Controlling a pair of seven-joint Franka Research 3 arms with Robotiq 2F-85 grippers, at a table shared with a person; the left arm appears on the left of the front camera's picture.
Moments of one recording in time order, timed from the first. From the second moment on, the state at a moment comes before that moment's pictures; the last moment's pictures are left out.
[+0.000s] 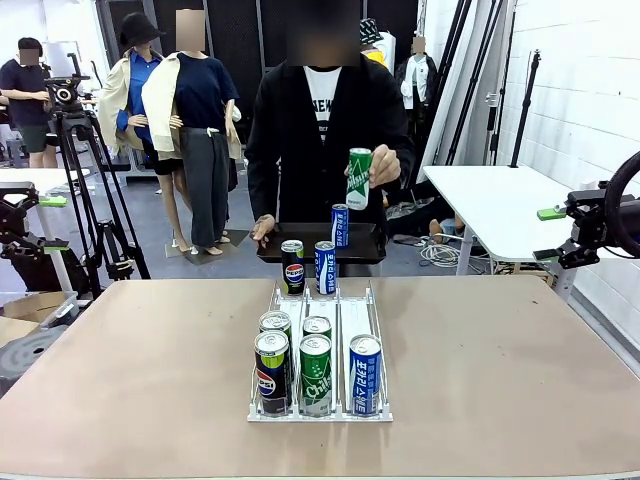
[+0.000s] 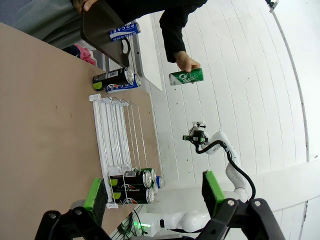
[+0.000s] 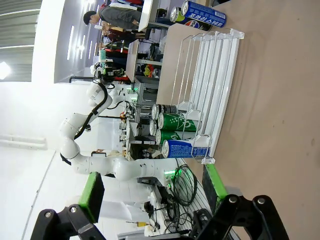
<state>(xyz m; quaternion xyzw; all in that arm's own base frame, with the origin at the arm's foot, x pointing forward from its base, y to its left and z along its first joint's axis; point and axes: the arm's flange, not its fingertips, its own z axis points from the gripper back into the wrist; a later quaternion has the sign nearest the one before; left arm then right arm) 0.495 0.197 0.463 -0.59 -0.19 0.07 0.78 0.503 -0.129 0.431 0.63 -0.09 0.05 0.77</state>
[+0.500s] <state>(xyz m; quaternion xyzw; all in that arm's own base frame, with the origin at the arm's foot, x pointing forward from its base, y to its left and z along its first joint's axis) 0.495 0.197 0.463 -0.59 -0.19 0.07 0.78 0.503 -0.129 0.431 0.63 -0.09 0.05 0.77</state>
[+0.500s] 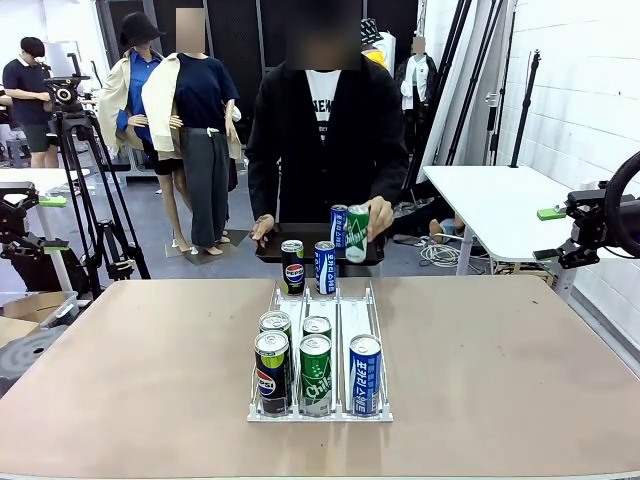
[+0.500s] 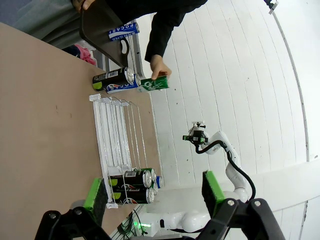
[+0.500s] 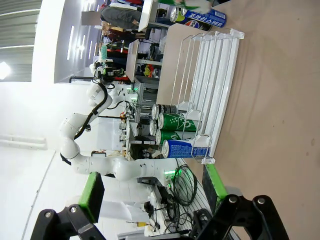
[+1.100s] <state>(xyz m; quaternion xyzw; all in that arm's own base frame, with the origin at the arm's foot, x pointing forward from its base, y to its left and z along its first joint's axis) 0.495 0.197 0.463 -0.59 -0.19 0.07 0.78 0.503 -0.132 0.432 0.63 -0.09 0.04 0.77</state>
